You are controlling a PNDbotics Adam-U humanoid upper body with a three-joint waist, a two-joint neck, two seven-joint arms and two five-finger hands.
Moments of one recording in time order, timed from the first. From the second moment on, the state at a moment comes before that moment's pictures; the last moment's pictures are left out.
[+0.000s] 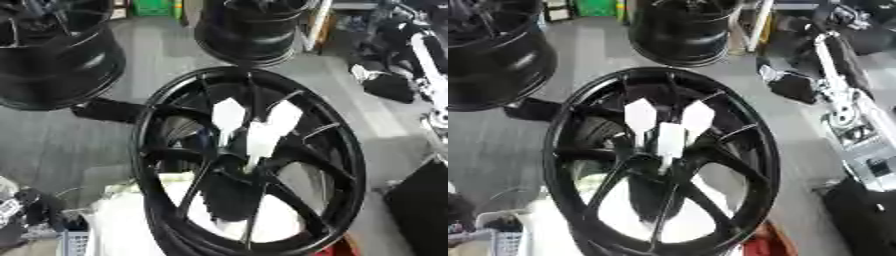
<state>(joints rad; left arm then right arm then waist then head) -0.12 0.16 0.12 -1.60 -0.07 -0.02 -0.91 -0.03 -0.64 -0.11 -1.99 0.39 0.42 -0.14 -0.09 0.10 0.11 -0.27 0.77</state>
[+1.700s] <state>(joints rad) -0.13 0.15 0.11 -1.59 -0.07 -0.03 -0.91 -0.38 -1.05 0.25 -1.99 0.41 0.47 0.77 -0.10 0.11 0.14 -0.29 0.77</state>
